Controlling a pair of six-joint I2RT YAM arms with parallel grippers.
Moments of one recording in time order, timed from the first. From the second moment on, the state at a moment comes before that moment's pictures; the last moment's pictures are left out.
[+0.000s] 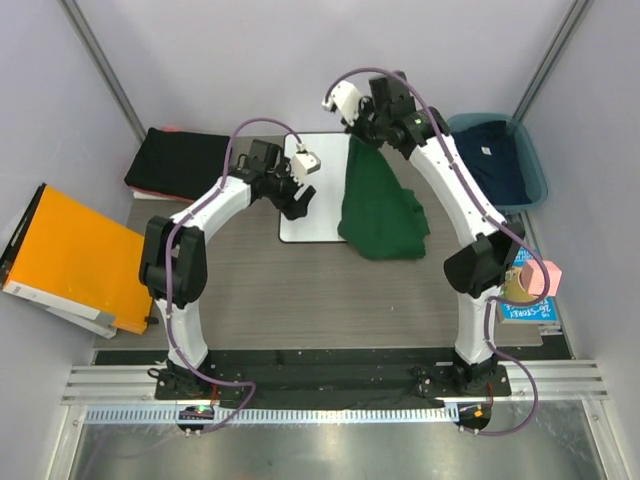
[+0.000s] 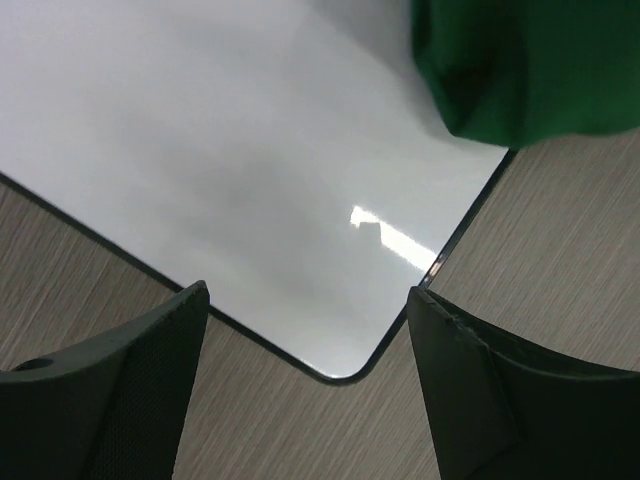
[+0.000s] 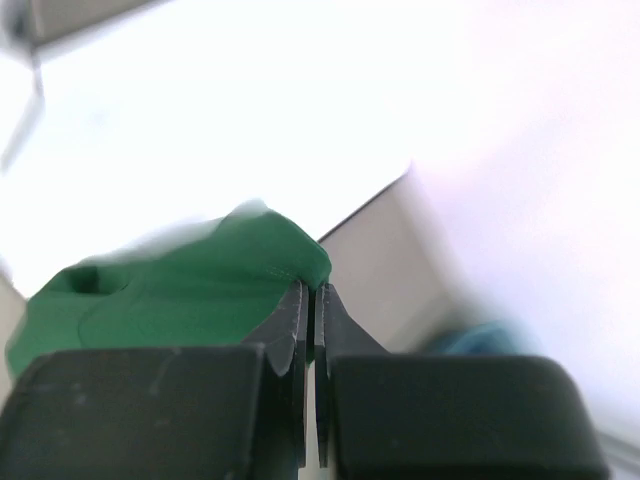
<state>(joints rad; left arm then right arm) -0.37 1.92 1.54 -0.47 0.41 0.49 0.44 2.01 2.21 -0.88 -0.09 -0.69</state>
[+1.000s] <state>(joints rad) -0.46 2.12 1.62 0.13 0.72 0.07 0.70 1.76 2.33 -0.37 0.35 -1.23</state>
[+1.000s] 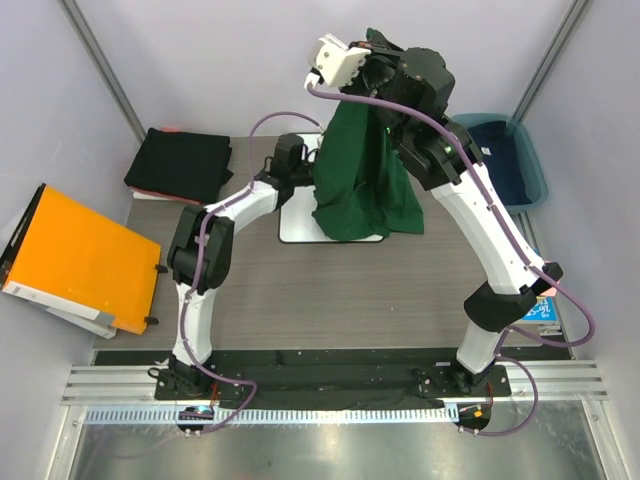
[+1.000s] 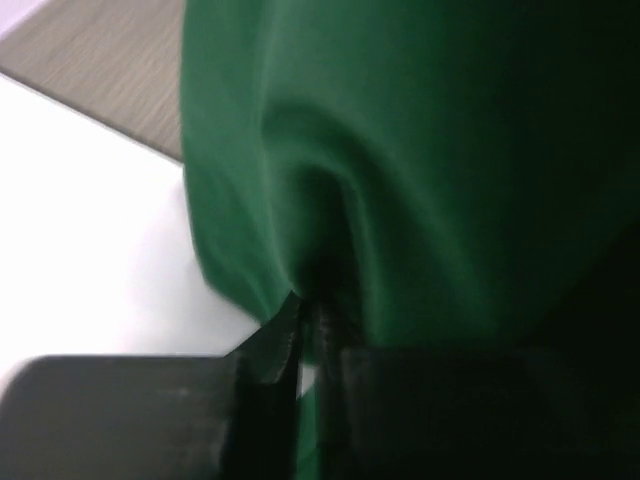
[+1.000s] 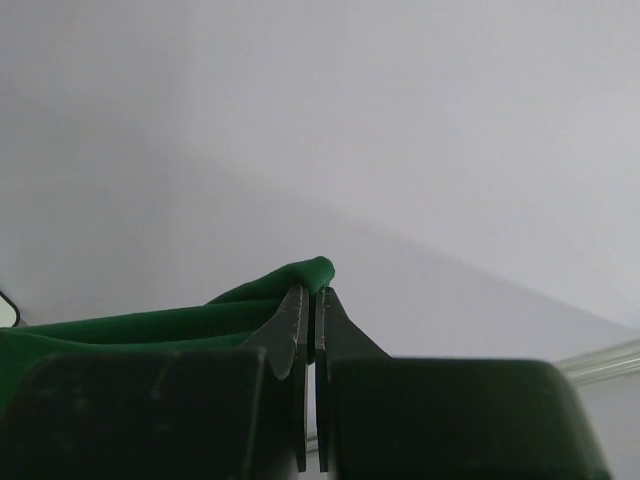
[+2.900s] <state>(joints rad) -0.32 1.34 1.06 0.08 -0.05 0.30 0.74 2.22 2.32 0.06 0.38 -0.98</state>
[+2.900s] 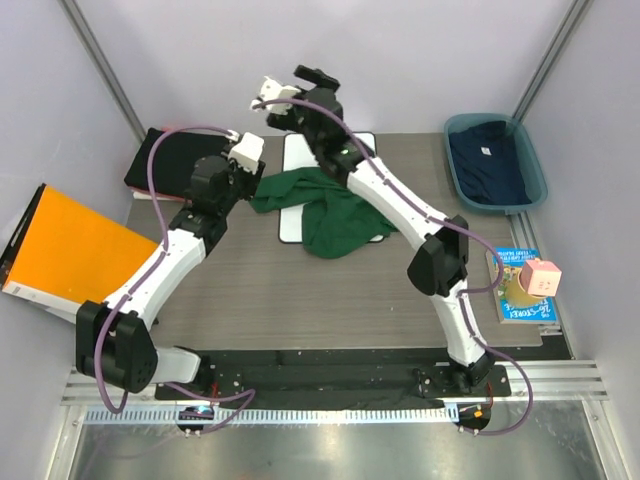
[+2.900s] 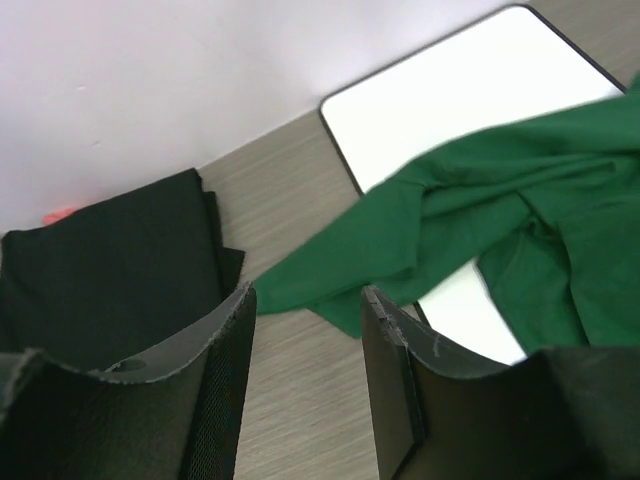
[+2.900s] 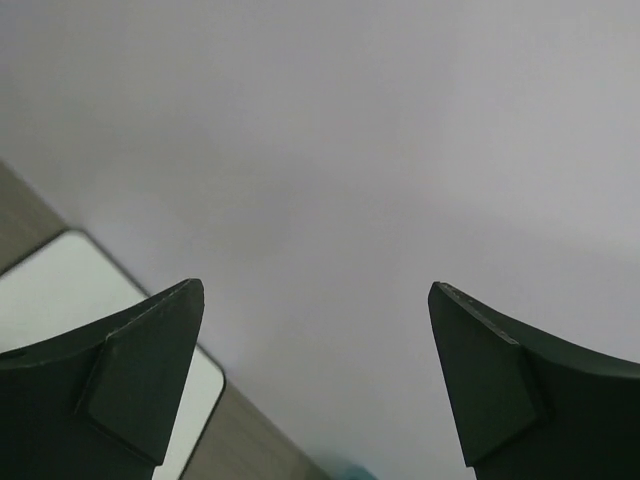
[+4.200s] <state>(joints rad) -0.49 1.97 1.65 -0.36 0.54 0.61 0.14 2.10 1.87 -0.78 -0.10 -0.65</state>
